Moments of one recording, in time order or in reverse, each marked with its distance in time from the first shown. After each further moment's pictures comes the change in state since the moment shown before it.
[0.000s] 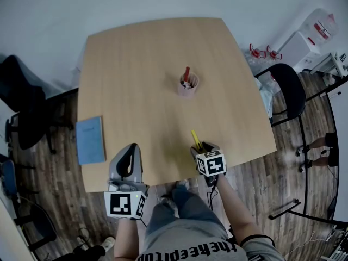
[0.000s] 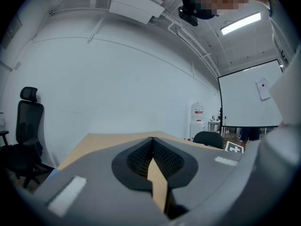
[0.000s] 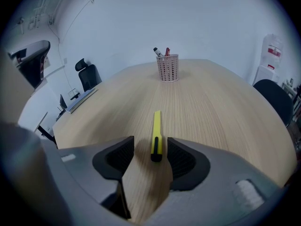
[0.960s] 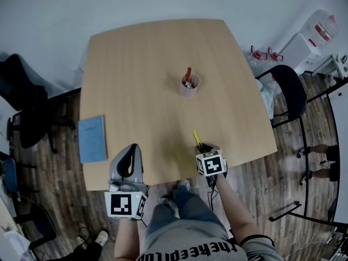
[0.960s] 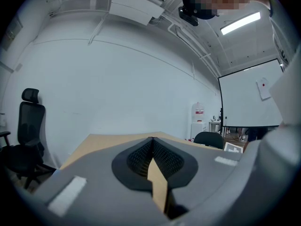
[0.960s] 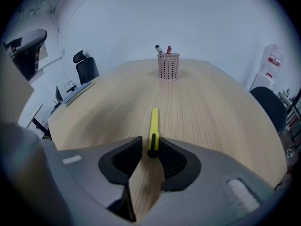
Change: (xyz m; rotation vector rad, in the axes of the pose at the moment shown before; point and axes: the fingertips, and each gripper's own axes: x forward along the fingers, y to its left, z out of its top) left arm -0.009 0.000 0.002 0.003 -0.008 0.012; right arm -0.001 -0.004 -0.005 -0.052 0.040 -0.065
